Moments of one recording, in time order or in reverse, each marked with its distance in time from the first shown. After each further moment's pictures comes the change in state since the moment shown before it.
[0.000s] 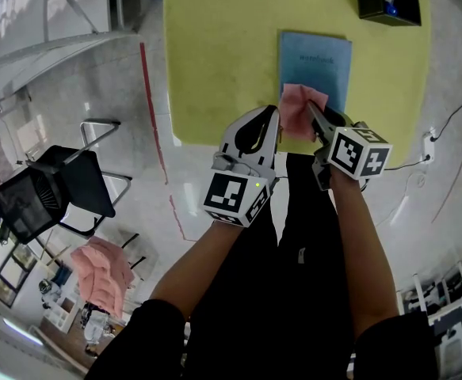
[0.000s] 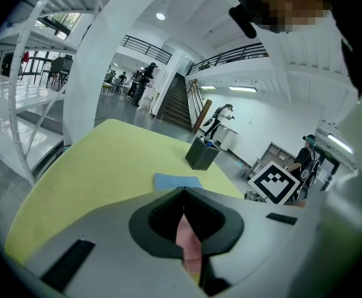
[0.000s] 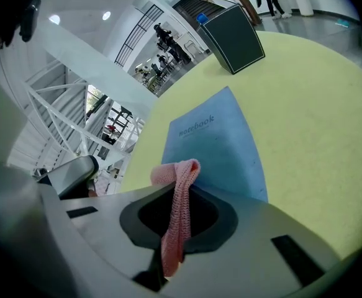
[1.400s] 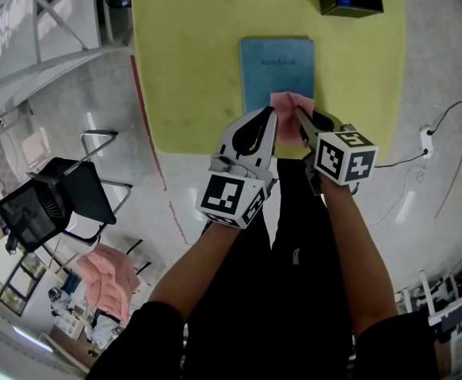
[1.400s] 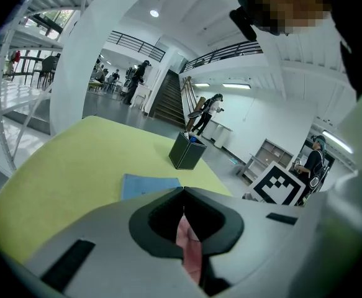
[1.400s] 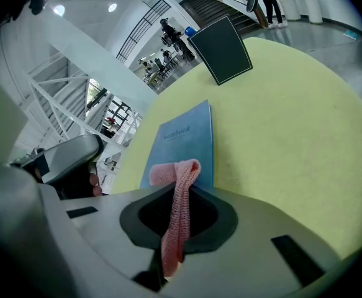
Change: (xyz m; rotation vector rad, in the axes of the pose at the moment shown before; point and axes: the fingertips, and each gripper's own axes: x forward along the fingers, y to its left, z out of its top) left arm 0.049 -0.063 0.006 0.031 0.014 -0.043; right arm -0.037 -0.039 0.013 -0.077 0.033 -0.031
